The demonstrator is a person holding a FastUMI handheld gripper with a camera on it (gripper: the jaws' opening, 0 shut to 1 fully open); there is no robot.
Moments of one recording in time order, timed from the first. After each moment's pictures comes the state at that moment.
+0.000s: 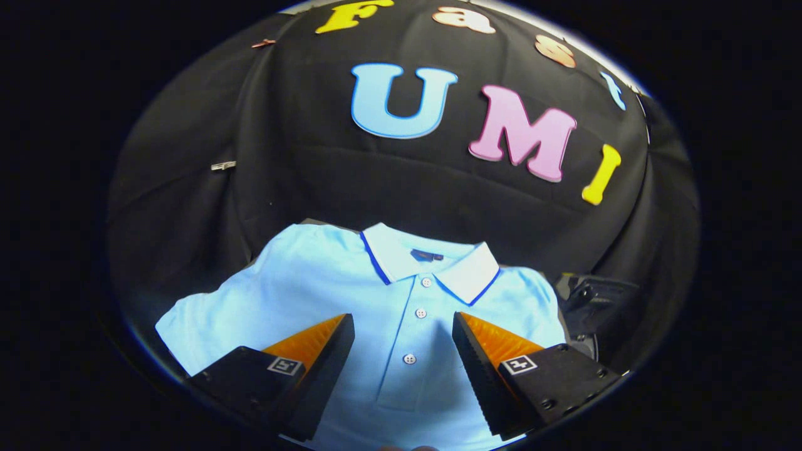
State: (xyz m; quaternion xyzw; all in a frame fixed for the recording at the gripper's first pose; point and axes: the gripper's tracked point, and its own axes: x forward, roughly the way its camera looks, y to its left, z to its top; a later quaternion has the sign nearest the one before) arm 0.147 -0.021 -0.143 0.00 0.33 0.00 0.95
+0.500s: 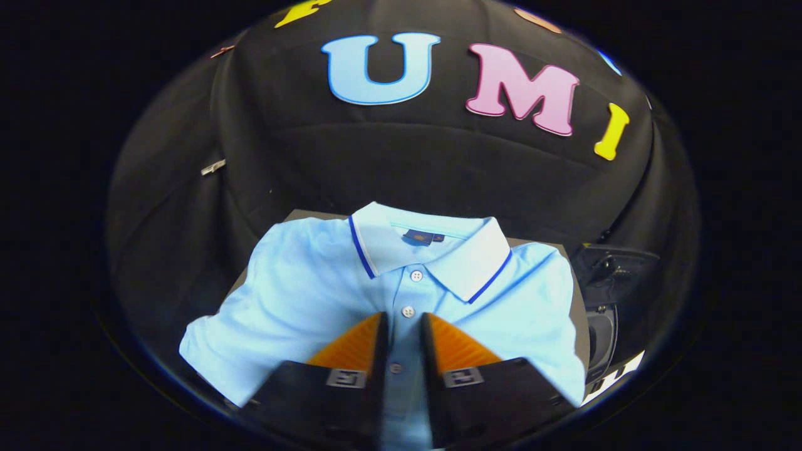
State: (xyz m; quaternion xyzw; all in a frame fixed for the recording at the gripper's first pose) arm 0.152 -0.017 -0.153 0.02 0.43 0.03 0.90
